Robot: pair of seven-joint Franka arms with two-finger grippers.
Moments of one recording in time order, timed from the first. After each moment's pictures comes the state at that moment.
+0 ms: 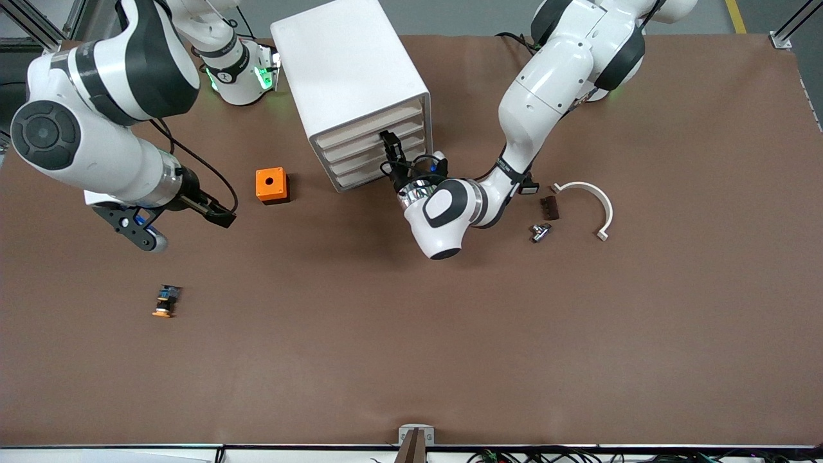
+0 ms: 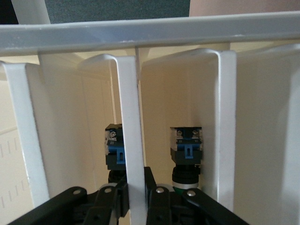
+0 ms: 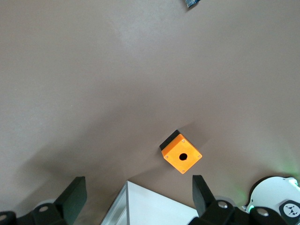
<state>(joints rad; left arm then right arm) -0.63 1.05 -0.15 -1.24 -1.10 1.37 -2.37 0.19 0.19 0.07 -1.59 0.05 1.60 0.92</state>
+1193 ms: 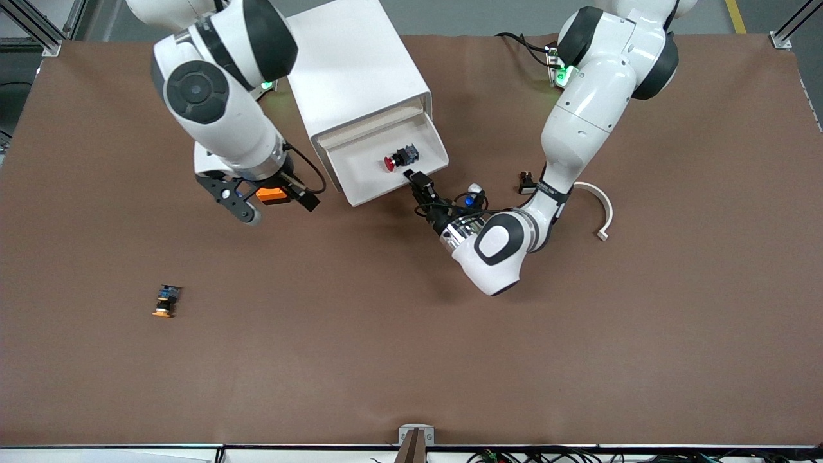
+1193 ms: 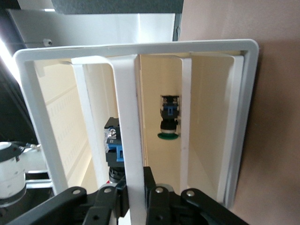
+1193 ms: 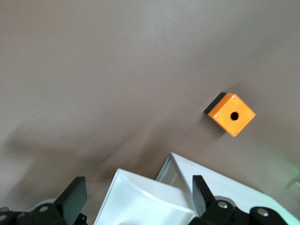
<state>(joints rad) -0.42 1.05 -0.15 -1.23 -1.12 1.38 -2.37 0.47 0.21 0.07 -1.62 0.05 1.74 1.25</state>
